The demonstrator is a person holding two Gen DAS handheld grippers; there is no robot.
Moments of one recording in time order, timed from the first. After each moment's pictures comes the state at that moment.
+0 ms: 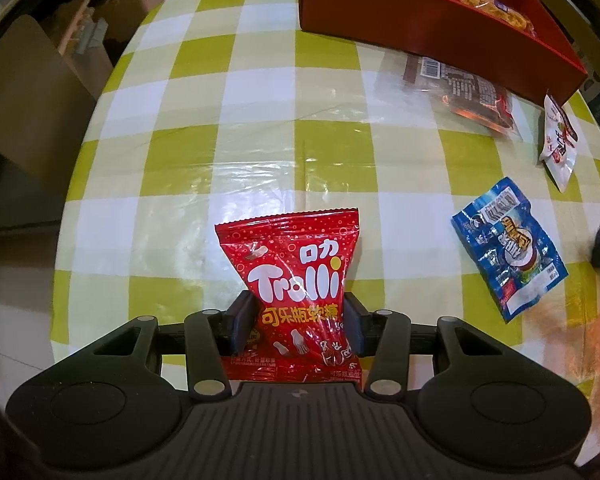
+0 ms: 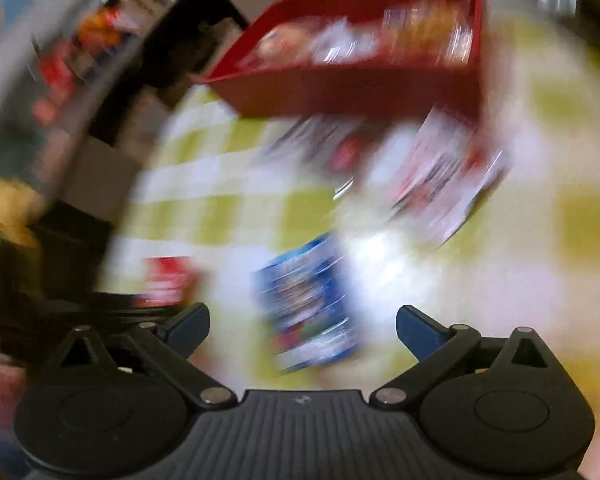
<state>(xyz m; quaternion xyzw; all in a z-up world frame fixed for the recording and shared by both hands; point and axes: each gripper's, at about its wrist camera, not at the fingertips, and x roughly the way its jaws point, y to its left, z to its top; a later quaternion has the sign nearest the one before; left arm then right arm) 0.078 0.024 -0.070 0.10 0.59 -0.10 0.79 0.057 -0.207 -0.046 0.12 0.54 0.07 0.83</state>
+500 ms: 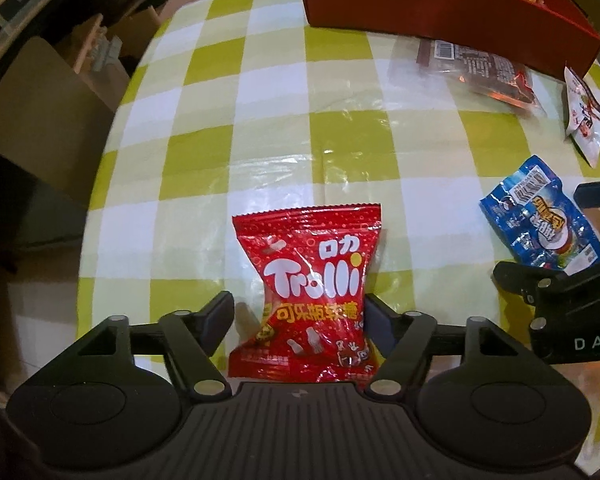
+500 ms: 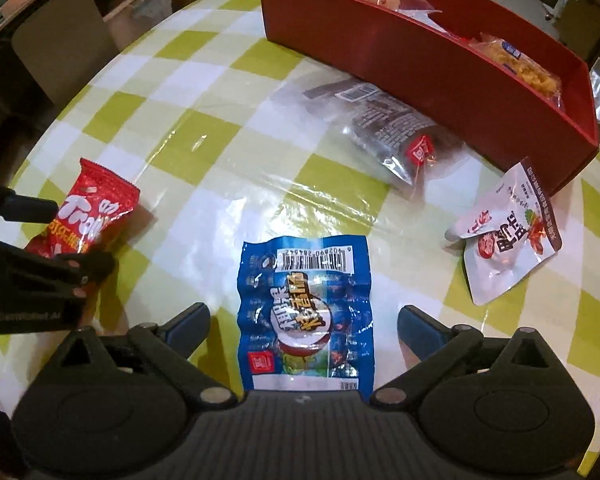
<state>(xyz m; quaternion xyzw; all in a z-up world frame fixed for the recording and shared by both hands) 0.070 0.015 -0.079 0.16 0.57 -0.07 0.80 0.074 -0.134 -0.088 -0.03 0.57 0.10 0.82</state>
